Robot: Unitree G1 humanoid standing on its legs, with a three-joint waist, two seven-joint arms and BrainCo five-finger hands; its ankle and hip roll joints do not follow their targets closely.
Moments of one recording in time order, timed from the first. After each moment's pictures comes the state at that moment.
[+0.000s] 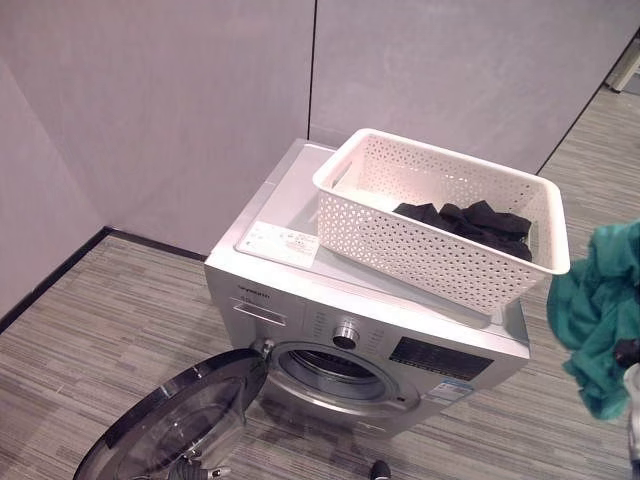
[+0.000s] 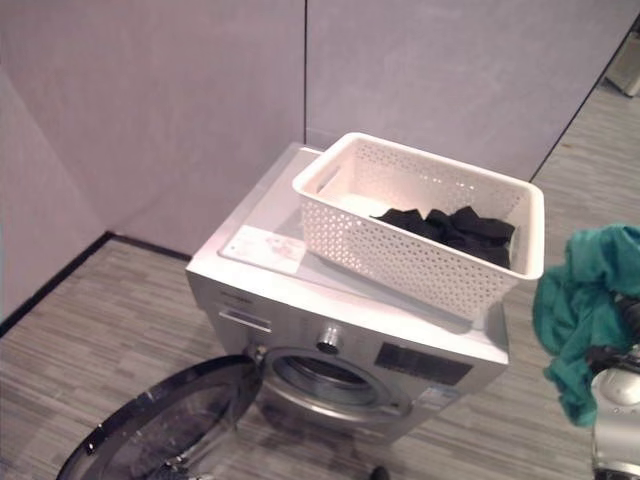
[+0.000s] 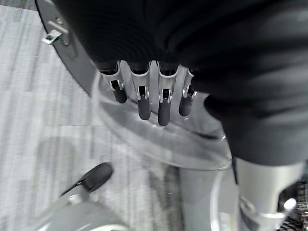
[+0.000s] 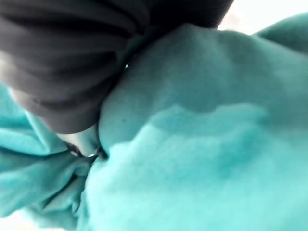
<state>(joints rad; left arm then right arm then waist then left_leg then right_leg) 0.11 0.35 -0.15 1.02 0.05 -0.06 0.09 0.13 -0.48 -0.40 0.09 -0.19 0.08 -0.38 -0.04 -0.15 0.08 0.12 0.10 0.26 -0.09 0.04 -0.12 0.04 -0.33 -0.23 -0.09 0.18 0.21</state>
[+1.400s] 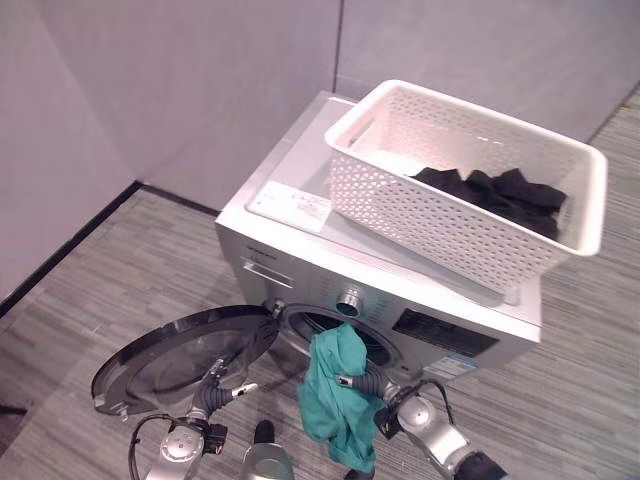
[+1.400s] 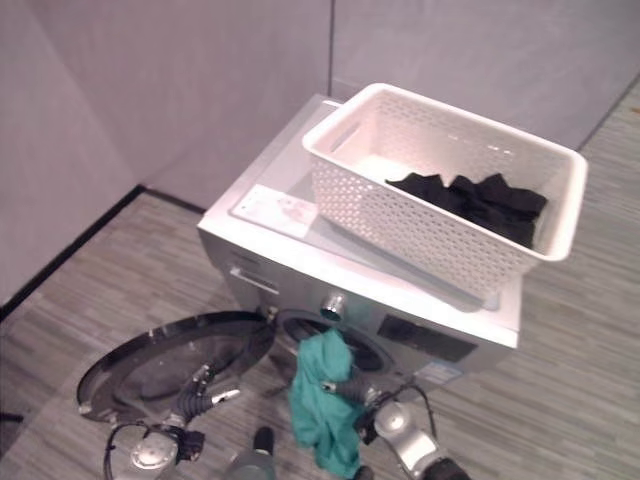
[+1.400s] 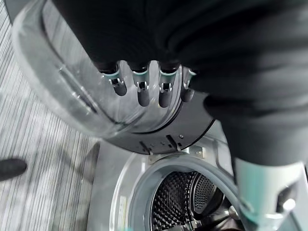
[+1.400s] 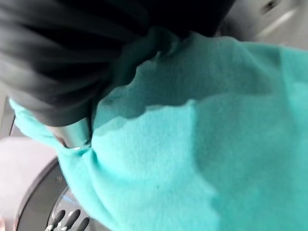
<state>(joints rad) 0.13 0.35 -0.22 0.53 -0.16 -0.13 0.04 -0.17 -0.23 0.59 0.58 0.04 0.00 0.00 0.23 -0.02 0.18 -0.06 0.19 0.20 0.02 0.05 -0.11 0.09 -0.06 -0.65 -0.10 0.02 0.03</state>
